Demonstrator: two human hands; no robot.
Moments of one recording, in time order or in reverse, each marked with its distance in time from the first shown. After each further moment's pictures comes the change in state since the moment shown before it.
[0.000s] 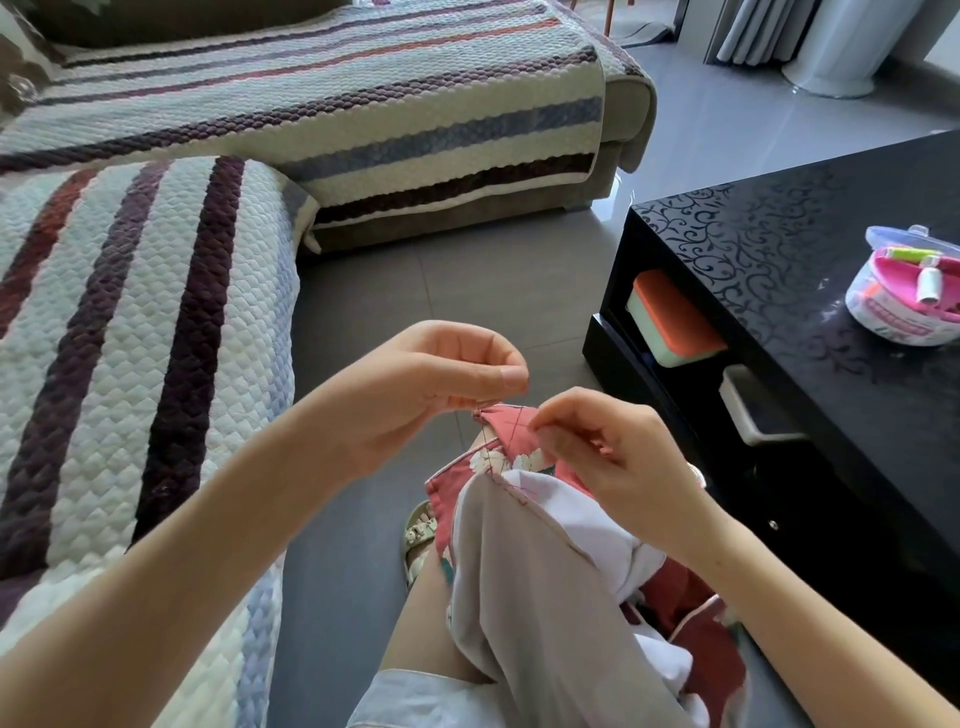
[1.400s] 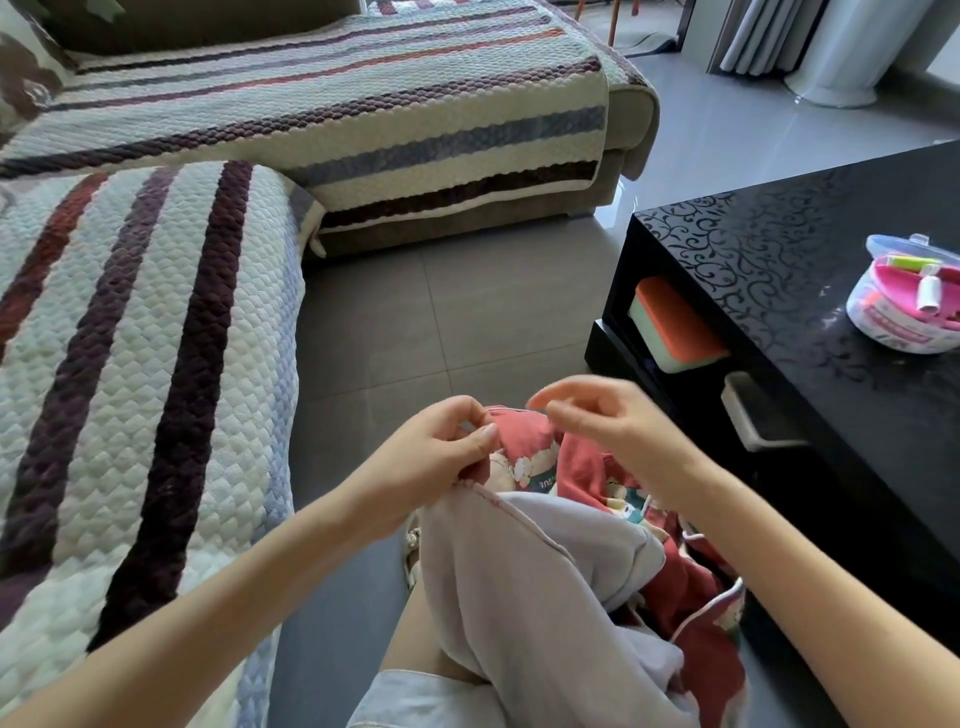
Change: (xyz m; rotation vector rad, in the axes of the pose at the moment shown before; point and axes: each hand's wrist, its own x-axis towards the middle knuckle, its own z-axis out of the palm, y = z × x) left_hand -0.008 -0.066 0.016 0.170 0.304 -0.185; right_hand 0.023 0.011 -0.017 0.115 -0.140 0.426
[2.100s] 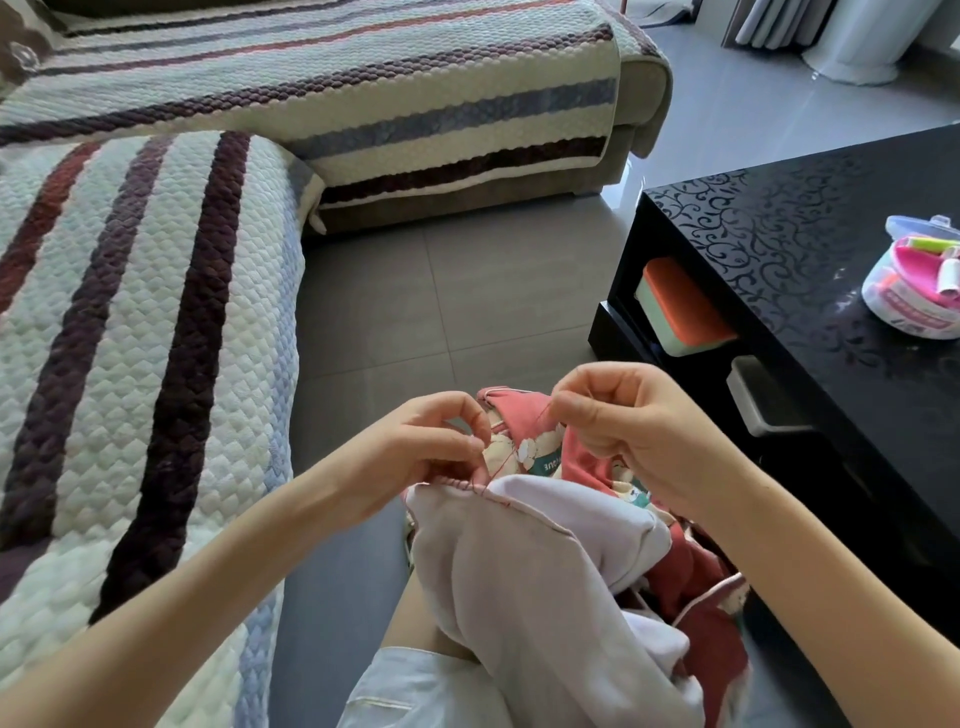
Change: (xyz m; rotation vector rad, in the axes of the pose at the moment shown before) left_hand -0.014 0.003 -0.019 -0.305 -0.264 -0.105; right_hand -0.023 -0.031 0.011 0.388 -0.073 0.025
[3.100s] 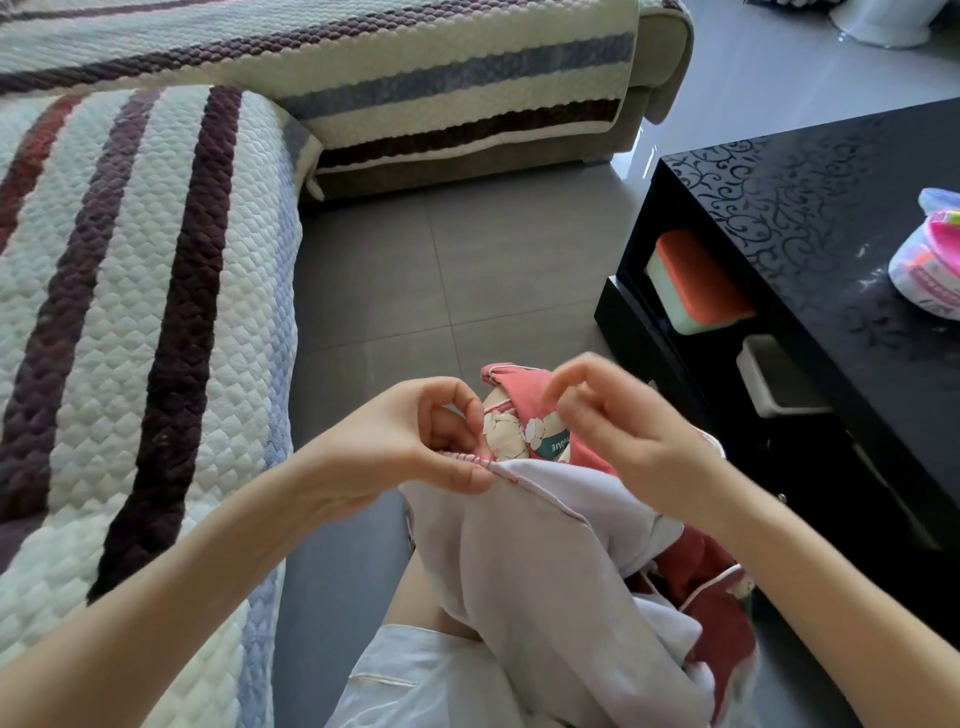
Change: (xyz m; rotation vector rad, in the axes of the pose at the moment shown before) left_hand -0.003 -0.009 -0.010 0.083 0.007 -0.002; right_hand 0.004 0.040 -0.003 -0.434 -0.036 -0.235
